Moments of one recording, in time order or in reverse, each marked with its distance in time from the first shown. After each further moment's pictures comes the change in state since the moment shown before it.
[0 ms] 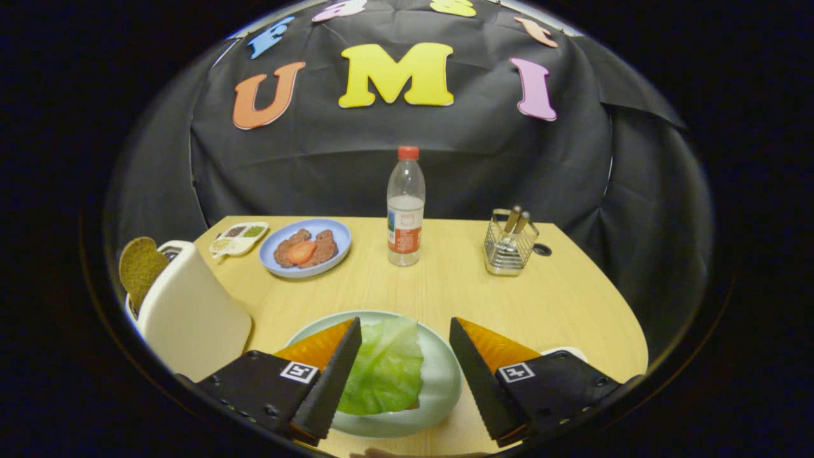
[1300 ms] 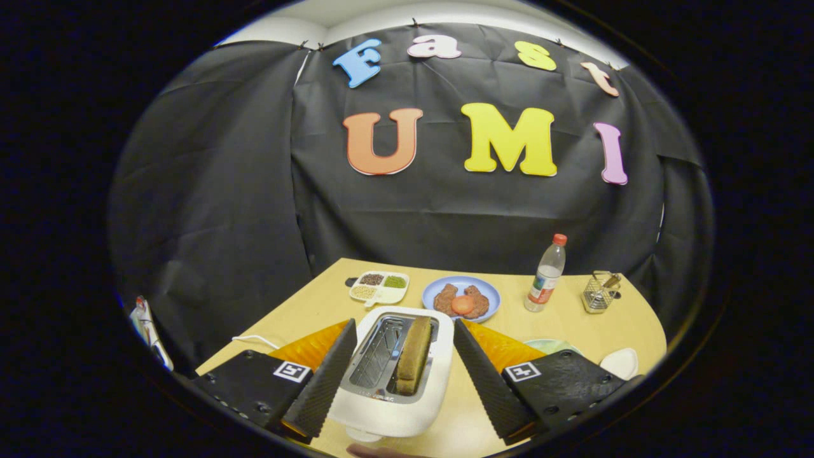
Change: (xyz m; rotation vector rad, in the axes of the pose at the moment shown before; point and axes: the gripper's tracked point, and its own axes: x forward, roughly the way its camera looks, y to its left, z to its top) arm -0.122 0.263 0.047 -0.082 -0.154 0.256
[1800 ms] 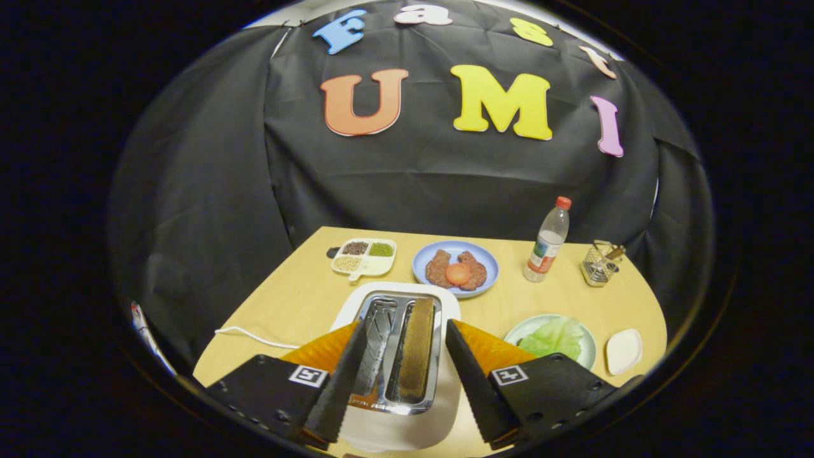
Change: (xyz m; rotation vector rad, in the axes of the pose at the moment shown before) arm 0.039 0.000 -0.031 0.057 0.186 -0.069
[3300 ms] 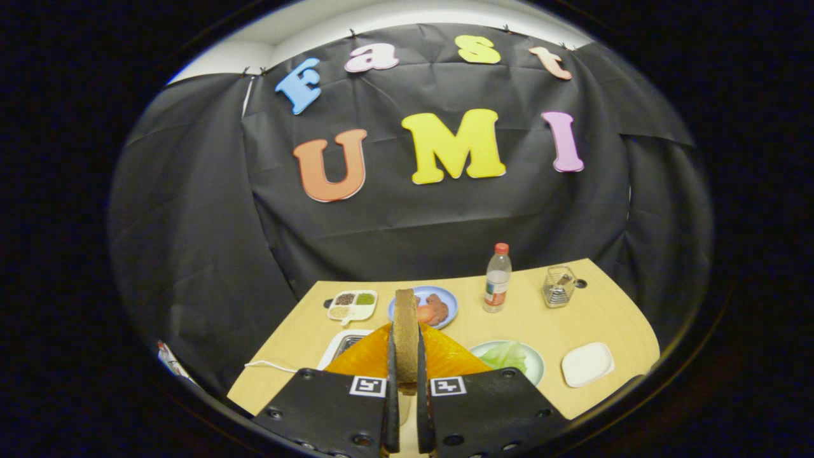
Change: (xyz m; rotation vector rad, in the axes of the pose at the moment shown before) arm -0.108 -0.108 0.075 0.144 -0.162 -0.019
